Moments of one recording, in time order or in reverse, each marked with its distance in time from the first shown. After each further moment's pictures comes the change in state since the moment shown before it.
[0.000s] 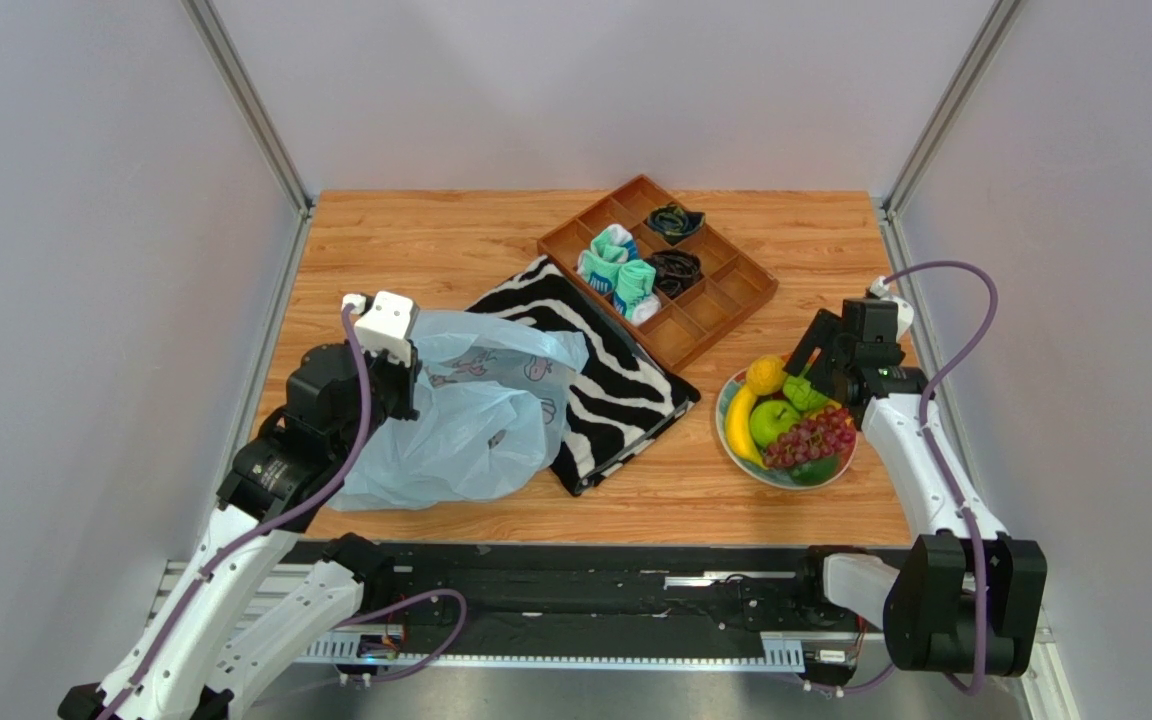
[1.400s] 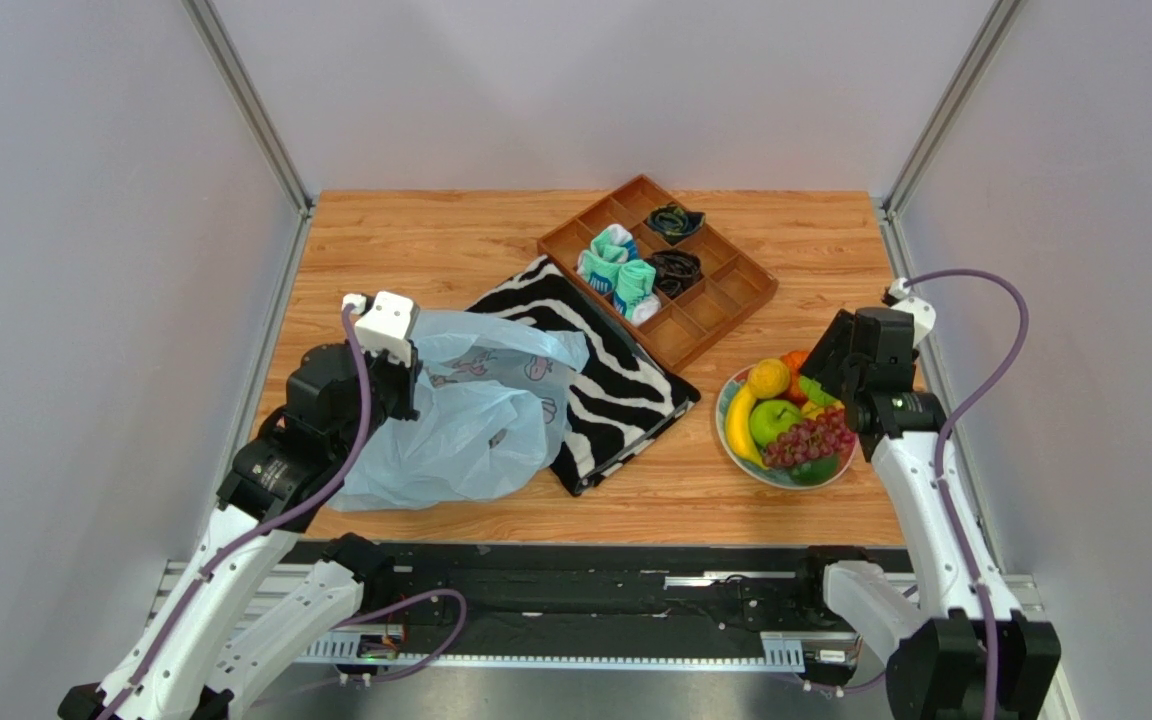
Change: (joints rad) left arm 0.000 0.000 0.000 0.000 0.005 0.000; right arm 0.025 -0.178 -0.014 -0.032 0.065 0.001
